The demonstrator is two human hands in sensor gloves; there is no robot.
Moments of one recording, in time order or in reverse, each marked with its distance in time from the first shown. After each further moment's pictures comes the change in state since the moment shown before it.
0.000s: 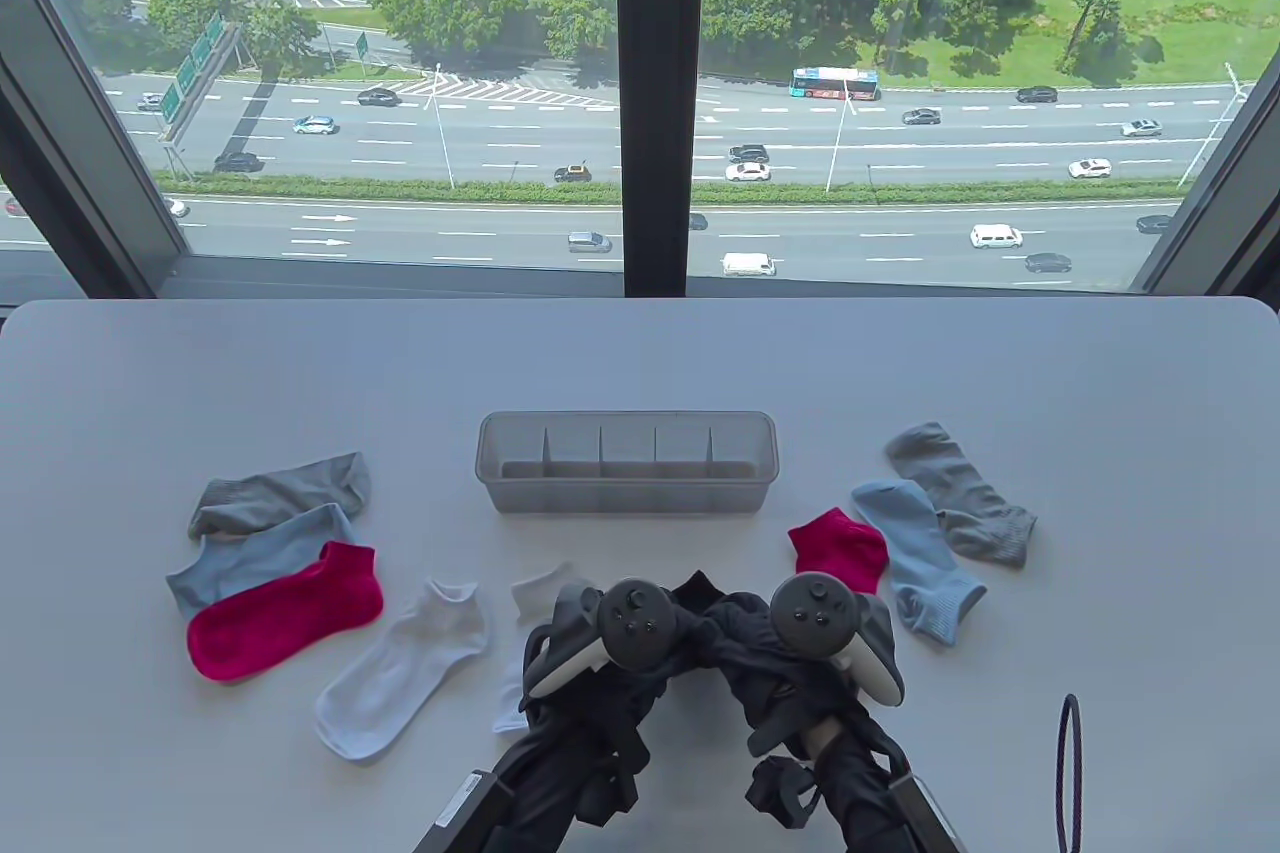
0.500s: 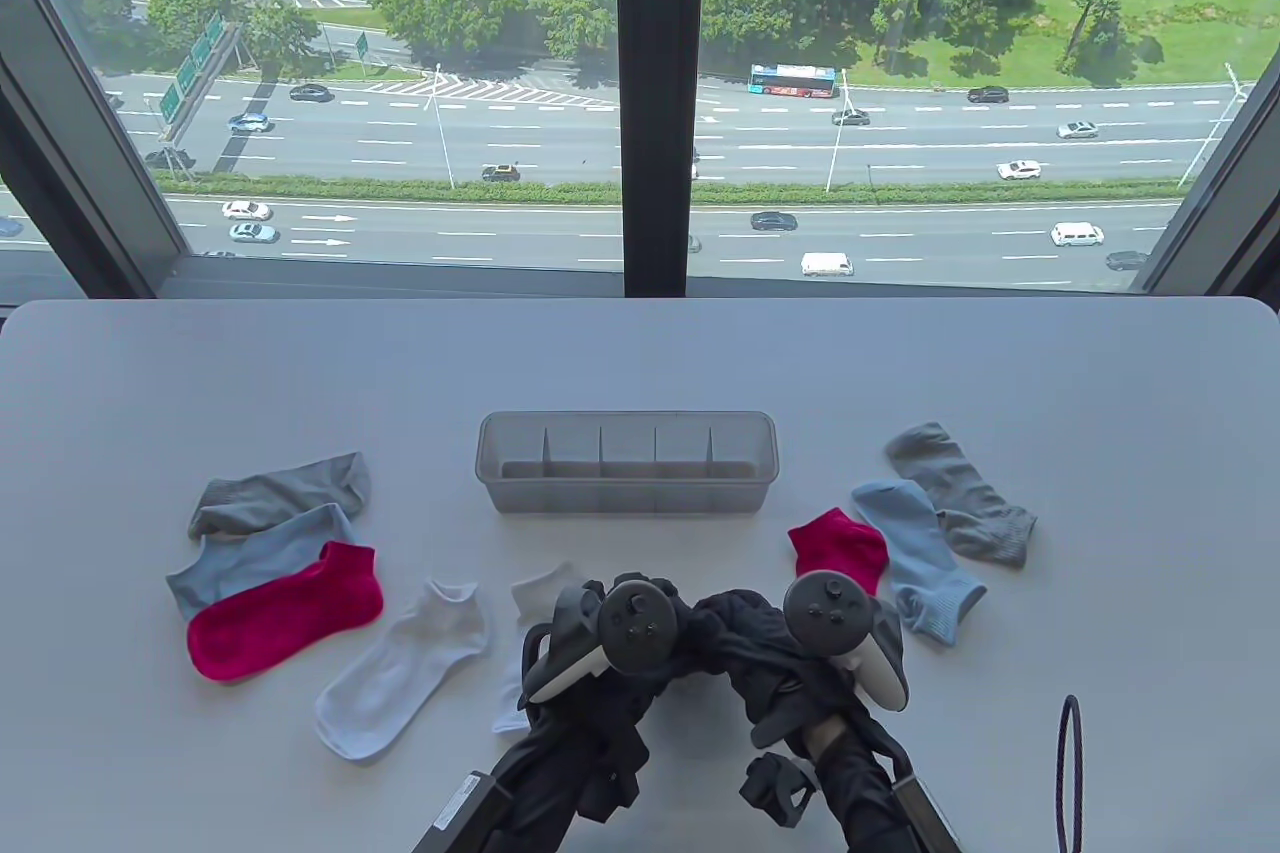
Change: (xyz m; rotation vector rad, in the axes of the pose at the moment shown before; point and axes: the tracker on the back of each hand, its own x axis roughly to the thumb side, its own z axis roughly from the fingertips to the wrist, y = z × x) left_hand 0.003 0.004 0.004 0.051 0.001 -0.049; right_hand -0.001 -0.004 0.000 0.009 -0.022 -0.066
